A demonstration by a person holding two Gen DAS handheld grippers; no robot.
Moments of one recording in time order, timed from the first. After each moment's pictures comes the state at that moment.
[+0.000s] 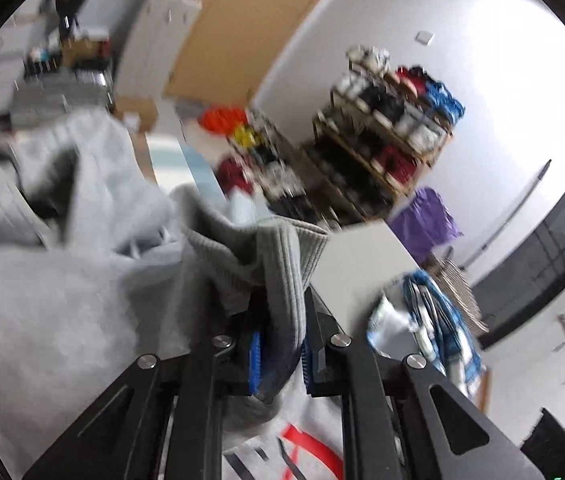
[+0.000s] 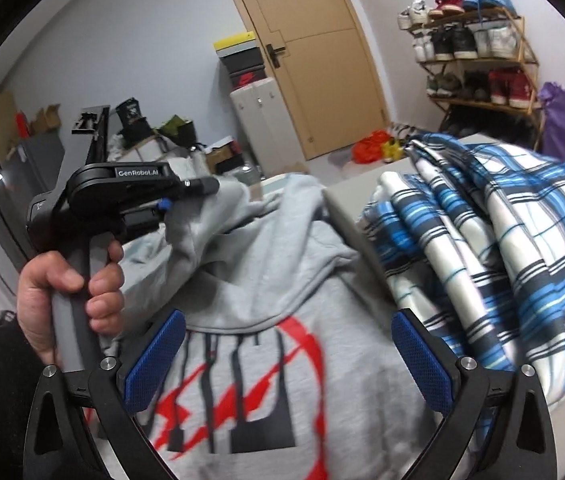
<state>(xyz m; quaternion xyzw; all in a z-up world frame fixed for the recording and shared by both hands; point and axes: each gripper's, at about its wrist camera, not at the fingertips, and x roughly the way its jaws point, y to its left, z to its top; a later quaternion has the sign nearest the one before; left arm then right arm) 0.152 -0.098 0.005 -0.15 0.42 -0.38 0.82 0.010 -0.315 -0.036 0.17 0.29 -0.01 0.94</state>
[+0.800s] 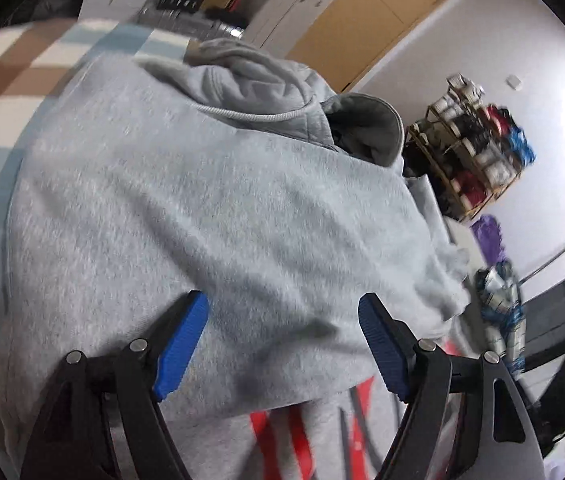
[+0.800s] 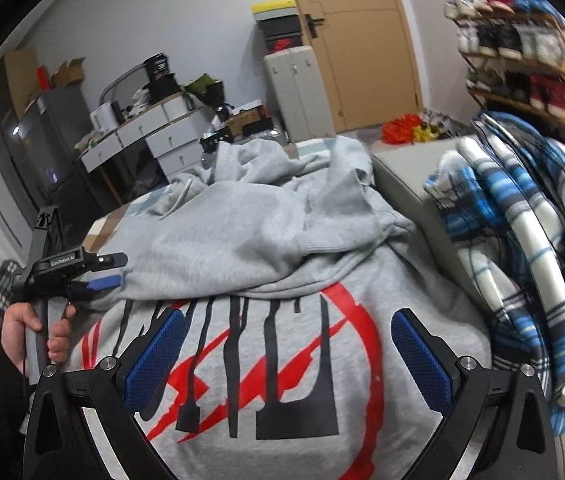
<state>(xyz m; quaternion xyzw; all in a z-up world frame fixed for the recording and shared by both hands) 0.095 0.105 -0.052 -0.19 0.46 -0.24 0.83 0.028 -0.265 -0.054 0.11 0.33 0.05 0.94</state>
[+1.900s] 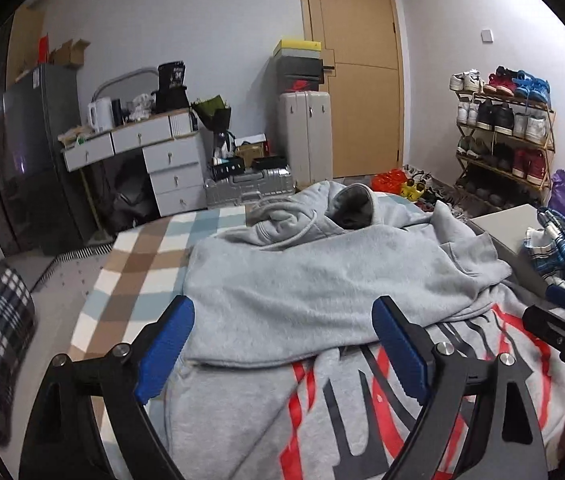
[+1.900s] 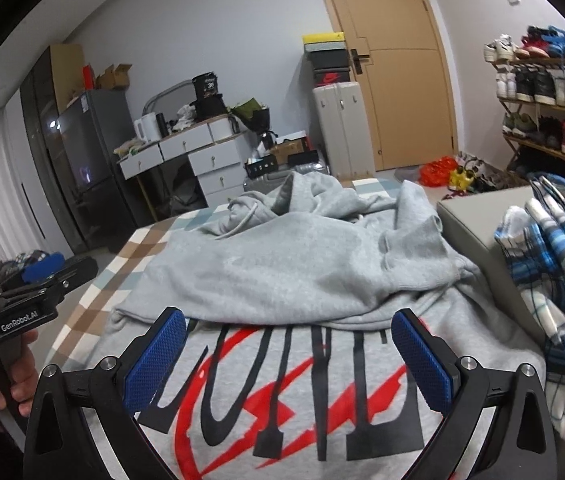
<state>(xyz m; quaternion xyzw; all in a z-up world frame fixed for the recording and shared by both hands) -0.064 0.070 0.057 0.05 0.25 -0.07 0.97 0.020 -0.199 -0.026 0.08 0.26 0.09 0.96</state>
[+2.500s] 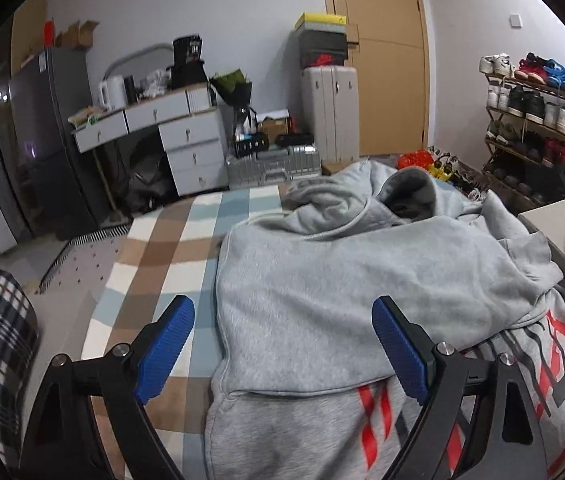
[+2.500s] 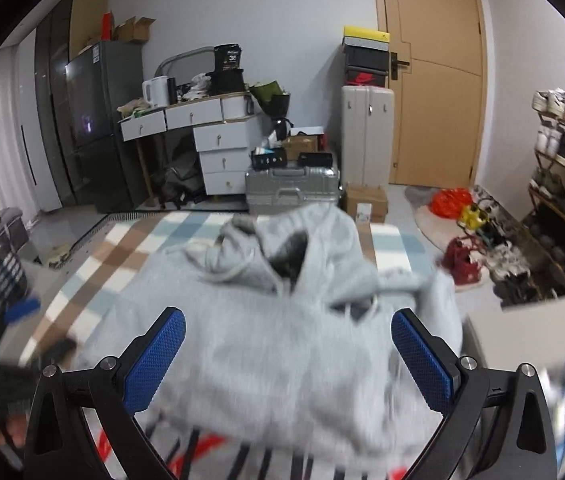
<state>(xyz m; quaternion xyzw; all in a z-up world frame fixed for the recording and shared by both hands) -0.007 0.108 0.040 0.05 0.30 -0.04 0.95 0.174 -0.165 0.037 -0.01 0.30 0.11 0.95</state>
